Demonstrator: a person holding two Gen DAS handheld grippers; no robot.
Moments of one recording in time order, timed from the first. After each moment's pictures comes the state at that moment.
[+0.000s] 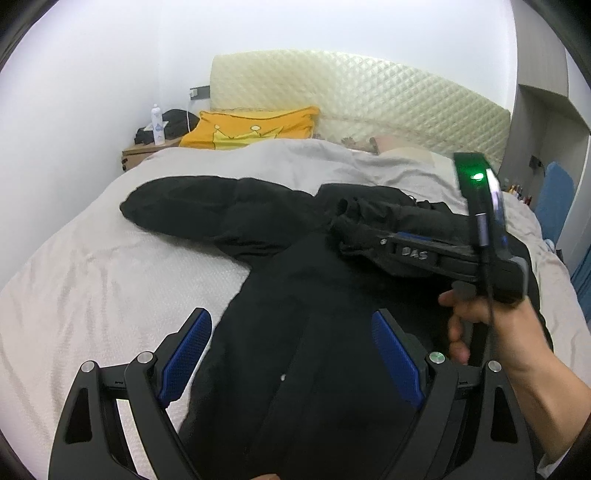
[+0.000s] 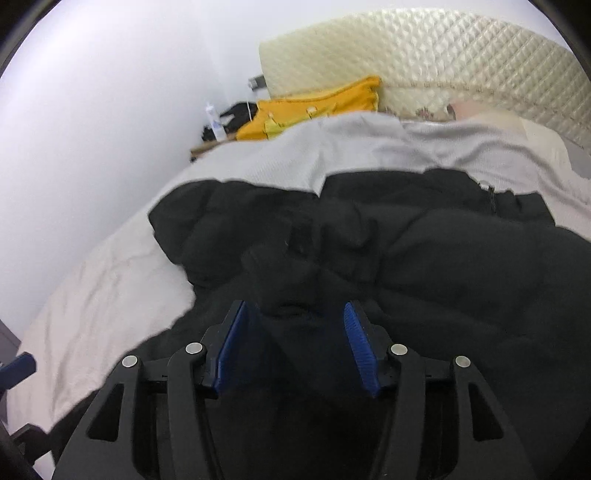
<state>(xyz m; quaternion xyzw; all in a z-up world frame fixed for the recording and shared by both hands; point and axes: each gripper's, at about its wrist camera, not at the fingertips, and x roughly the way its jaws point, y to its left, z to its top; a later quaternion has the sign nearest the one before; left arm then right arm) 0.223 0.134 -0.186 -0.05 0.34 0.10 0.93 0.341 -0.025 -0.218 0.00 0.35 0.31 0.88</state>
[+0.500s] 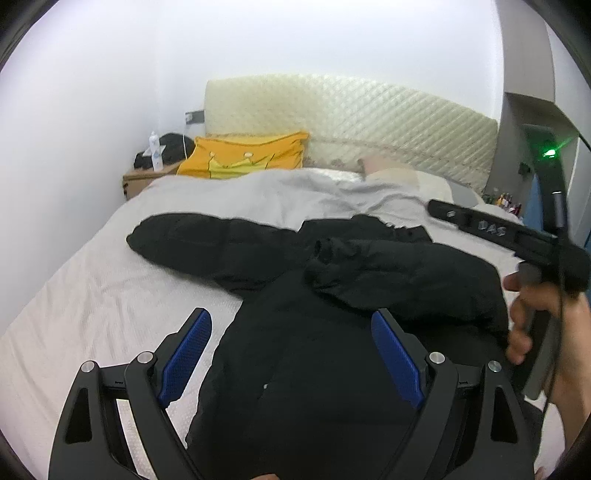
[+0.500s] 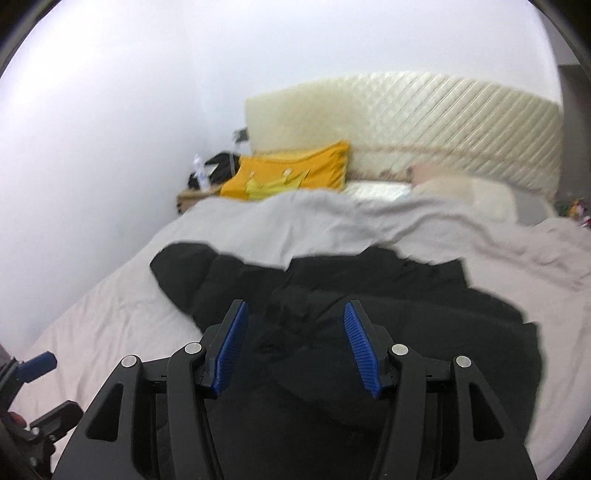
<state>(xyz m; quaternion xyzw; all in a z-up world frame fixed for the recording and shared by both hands) 0.197 0.098 -0.105 -0.04 0.31 0.09 0.94 0.272 -0.107 -0.078 -0.01 0.26 0.24 0.94</state>
